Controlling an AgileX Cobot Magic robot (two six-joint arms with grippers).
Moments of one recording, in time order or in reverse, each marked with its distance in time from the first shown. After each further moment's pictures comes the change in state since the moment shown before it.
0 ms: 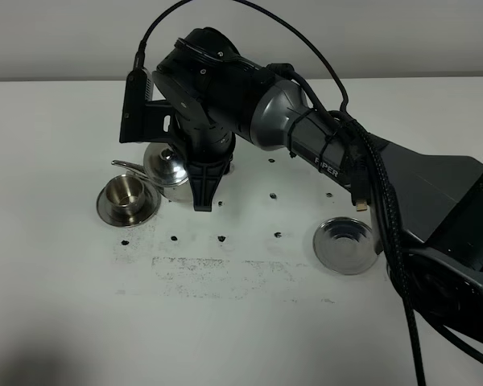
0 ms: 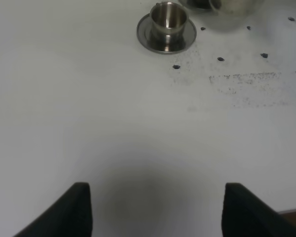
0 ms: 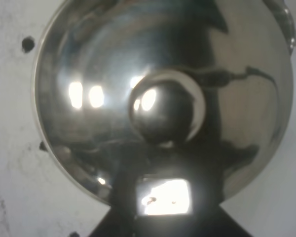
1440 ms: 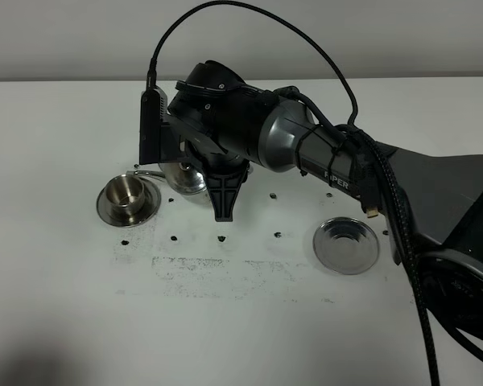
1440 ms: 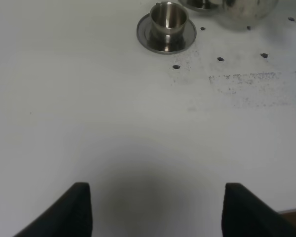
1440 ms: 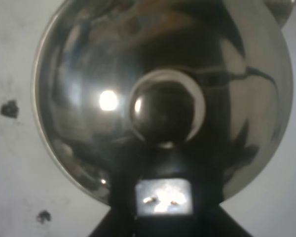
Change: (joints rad) left arm 0.000 0.000 0.000 0.000 0.000 0.000; right arm 0.017 -0.068 0.218 -0.162 -0.137 0.073
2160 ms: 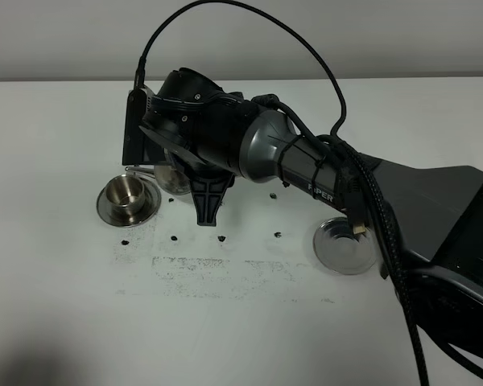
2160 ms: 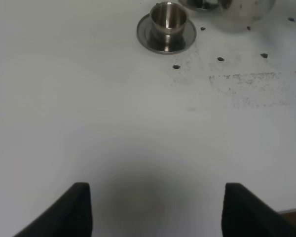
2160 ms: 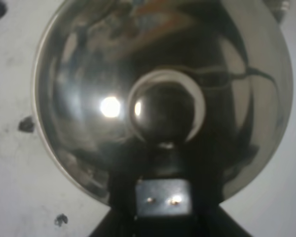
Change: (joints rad) left arm 0.000 0.000 0.000 0.000 0.000 0.000; right arm 0.047 0.020 -0.060 -0.051 0.067 0.116
